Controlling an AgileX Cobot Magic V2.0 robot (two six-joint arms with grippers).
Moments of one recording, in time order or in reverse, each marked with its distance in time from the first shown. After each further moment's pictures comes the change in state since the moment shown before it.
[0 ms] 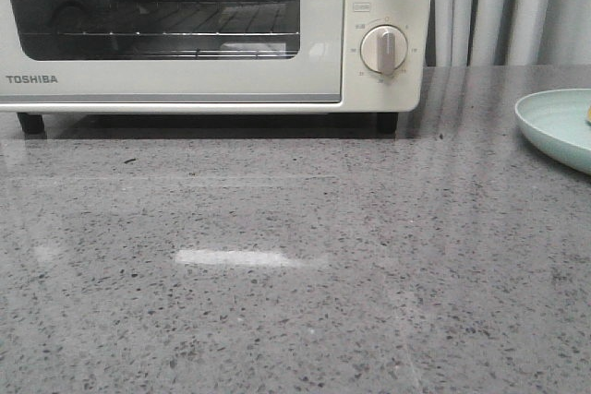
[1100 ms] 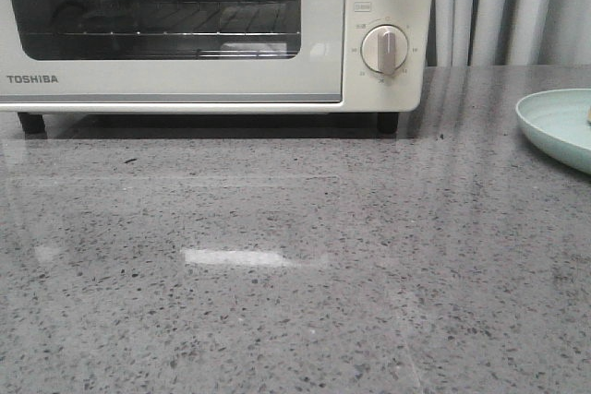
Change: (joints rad) left arm -0.258 0.506 -0.277 0.069 0.189 -0.011; right arm 0.001 0.297 -0.307 -0.145 0.262 0.679
